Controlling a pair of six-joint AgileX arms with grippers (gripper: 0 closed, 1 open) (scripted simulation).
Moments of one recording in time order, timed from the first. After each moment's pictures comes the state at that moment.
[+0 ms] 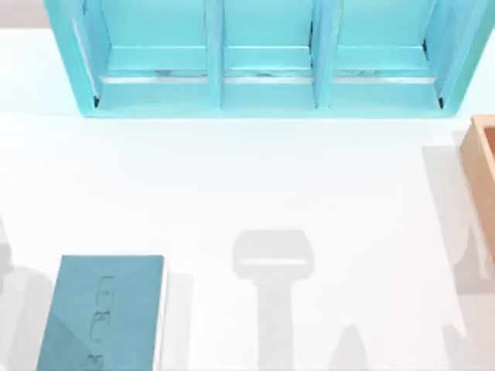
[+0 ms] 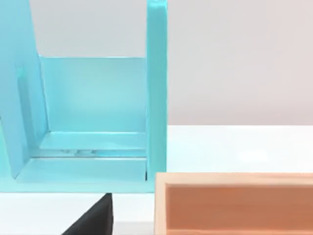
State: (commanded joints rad) left arm 0.57 1.97 1.35 -0.95 0.00 2.17; right arm 0.00 0.00 0.00 0.00 0.00 0.00
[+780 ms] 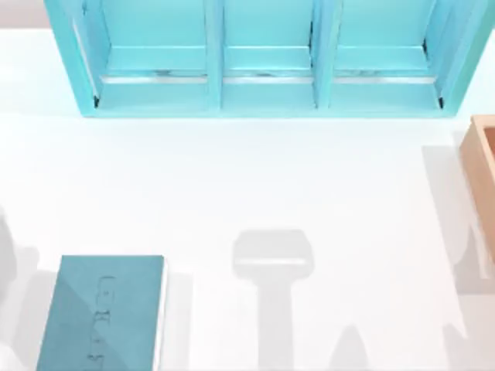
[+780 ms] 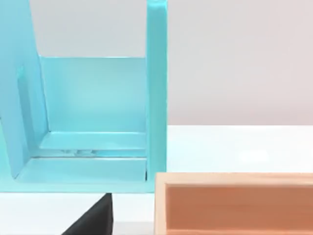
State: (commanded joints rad) left arm 0.57 1.92 1.47 -1.12 0.00 2.16; right arm 0.00 0.00 0.00 0.00 0.00 0.00
